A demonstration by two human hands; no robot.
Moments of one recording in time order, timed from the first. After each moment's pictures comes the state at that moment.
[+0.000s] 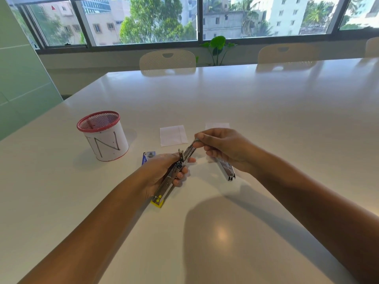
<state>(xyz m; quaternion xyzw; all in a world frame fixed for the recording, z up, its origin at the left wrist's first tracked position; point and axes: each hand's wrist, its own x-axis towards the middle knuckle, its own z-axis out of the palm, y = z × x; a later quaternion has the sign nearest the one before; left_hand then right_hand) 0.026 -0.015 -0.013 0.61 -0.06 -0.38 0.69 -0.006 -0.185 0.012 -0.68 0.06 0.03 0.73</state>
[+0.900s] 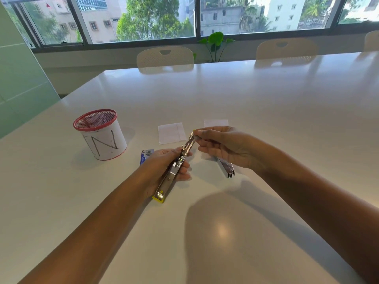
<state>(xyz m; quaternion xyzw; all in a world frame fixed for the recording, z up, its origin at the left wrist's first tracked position) 0.019 -0.017 -0.014 0.62 -0.07 -0.29 0.72 -0.004 -0.193 0.013 -0.59 0.07 0.09 0.80</state>
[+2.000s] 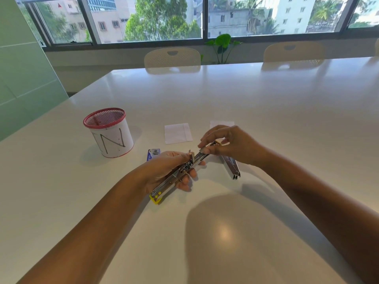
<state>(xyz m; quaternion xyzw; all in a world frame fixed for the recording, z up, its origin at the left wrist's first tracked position) 0.015 -0.010 0.004 0.69 -0.14 -0.38 0.61 0.004 -0.206 0.000 -0.87 -0.20 -0.08 0.44</state>
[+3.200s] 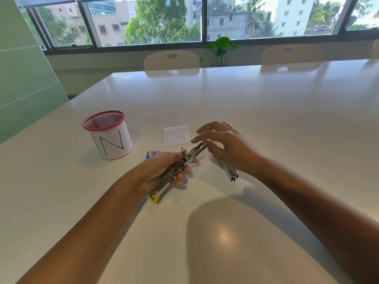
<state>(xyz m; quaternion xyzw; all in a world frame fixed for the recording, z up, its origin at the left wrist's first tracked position) 0.024 -0.005 -0.004 0.62 -0.10 -0.39 0.68 -0.001 -0.202 -0.007 -0.92 -0.21 -0.21 0.26</state>
